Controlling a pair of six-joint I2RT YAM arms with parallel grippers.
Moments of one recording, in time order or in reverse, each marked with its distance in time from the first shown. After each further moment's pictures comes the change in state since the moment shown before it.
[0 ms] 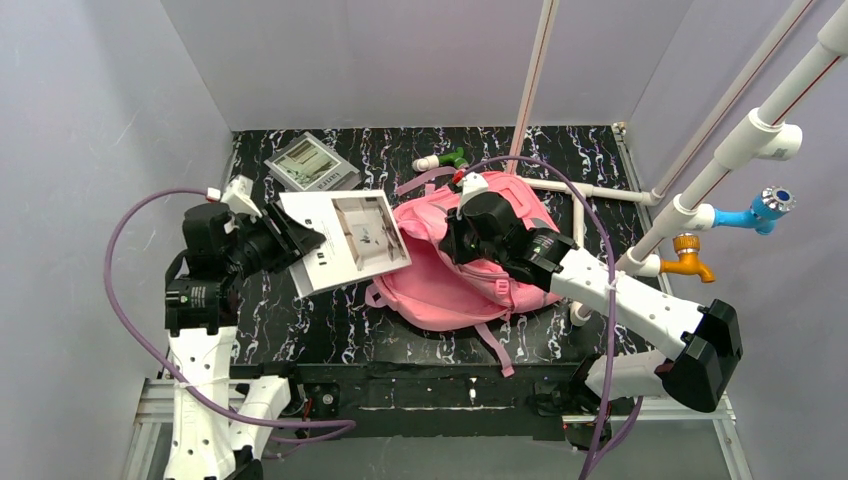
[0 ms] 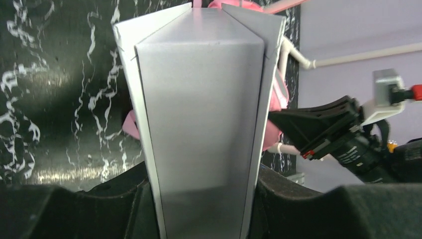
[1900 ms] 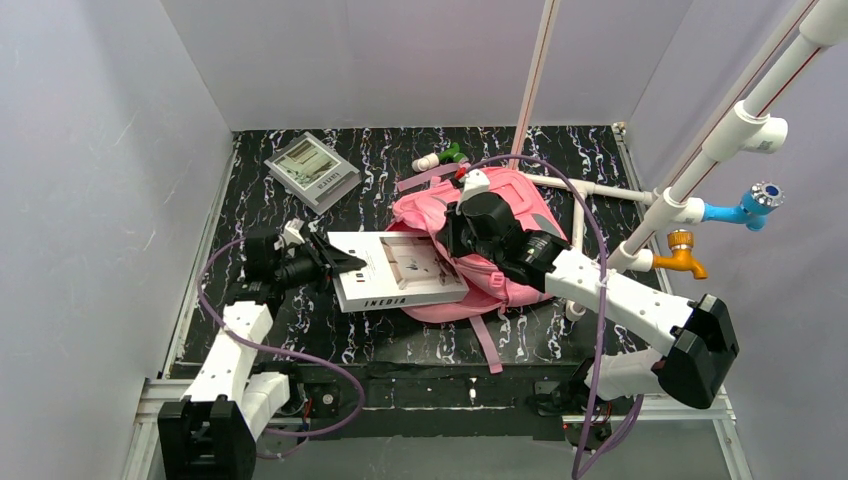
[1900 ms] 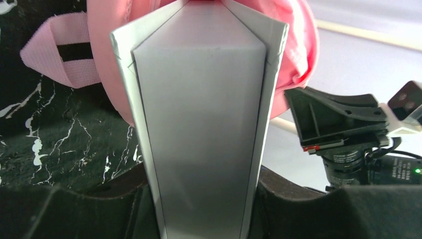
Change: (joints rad) left arm -0.031 0.109 -0.662 0.622 0.392 -0.435; right arm -0.010 0.025 -0.053 0.154 0.042 0.013
